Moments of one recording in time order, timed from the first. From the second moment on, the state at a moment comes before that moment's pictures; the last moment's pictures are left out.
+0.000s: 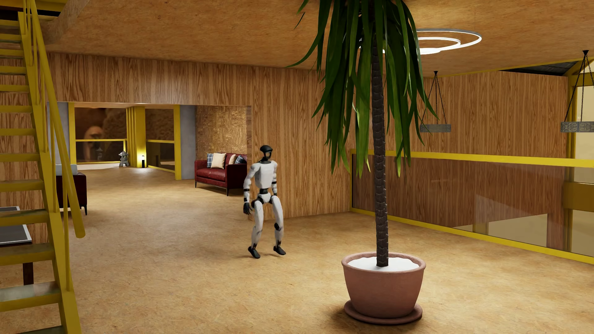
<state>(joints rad) -0.21 0.07 0.13 0.05 0.03 -0.07 0.00 0.00 0.13 0.51 0.41 0.44 0.29 -0.23 -0.15 0.42 -0.34 0.00 0.00 -0.43 0.26 1.09 0.98 0.00 0.00 0.00 0.00 0.00 0.00</state>
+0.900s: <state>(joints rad) 0.13 -0.38 0.00 -0.16 0.03 -0.08 0.00 0.00 0.17 0.53 0.41 0.32 0.36 -0.20 -0.19 0.43 -0.32 0.00 0.00 -0.39 0.38 0.89 0.97 0.00 0.00 0.00 0.00 0.00 0.00</state>
